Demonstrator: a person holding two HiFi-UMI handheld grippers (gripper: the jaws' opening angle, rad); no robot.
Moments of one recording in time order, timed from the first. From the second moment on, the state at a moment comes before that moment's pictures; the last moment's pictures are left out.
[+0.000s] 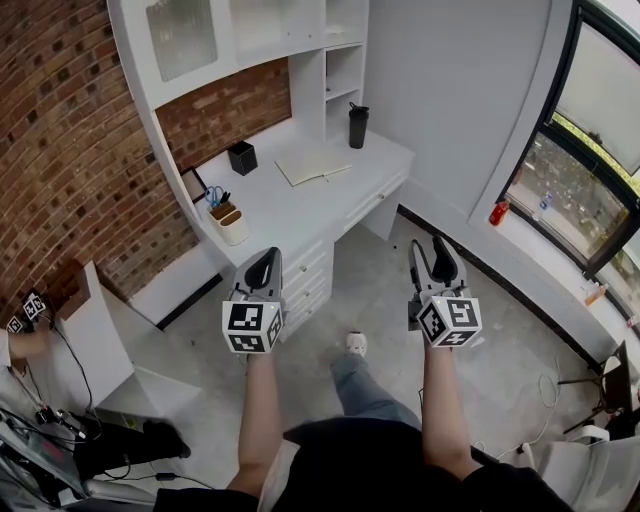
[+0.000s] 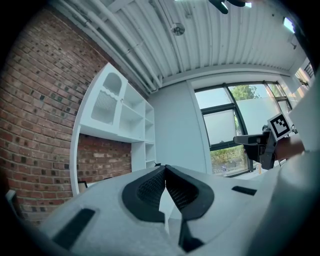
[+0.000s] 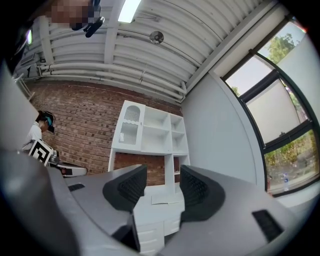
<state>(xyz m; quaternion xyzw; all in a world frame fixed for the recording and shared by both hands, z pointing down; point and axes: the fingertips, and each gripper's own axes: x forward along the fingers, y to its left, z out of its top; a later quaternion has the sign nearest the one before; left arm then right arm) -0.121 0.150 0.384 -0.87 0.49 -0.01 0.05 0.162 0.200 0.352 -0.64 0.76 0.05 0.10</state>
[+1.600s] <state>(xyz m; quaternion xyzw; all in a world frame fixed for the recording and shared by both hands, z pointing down) -0.097 -0.266 0.427 -0.77 0.64 -0.05 0.01 0.176 -0.343 0.421 -0.51 0.86 -0.04 0.04</state>
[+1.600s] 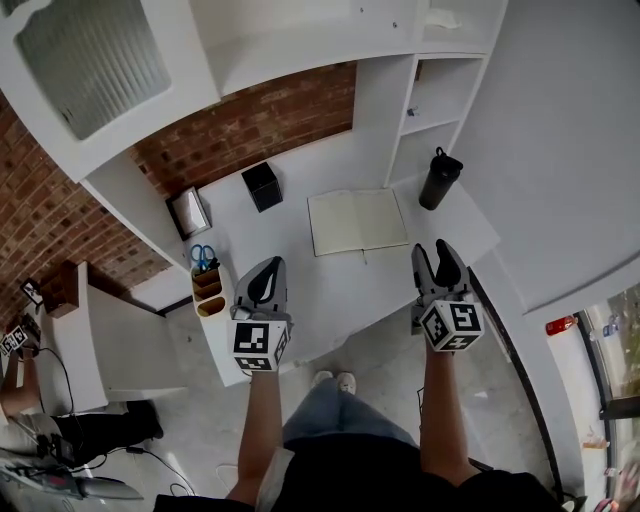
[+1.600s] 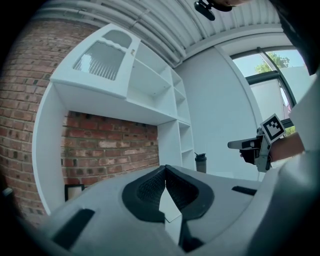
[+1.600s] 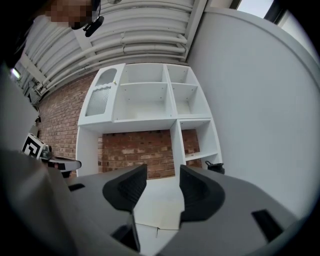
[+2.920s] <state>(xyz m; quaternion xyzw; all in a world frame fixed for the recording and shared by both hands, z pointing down) -0.143 -0.290 0.514 -0.75 0.65 -0.09 -0.08 0.000 -0.412 0.655 -0.07 0.78 0.33 -0.53</state>
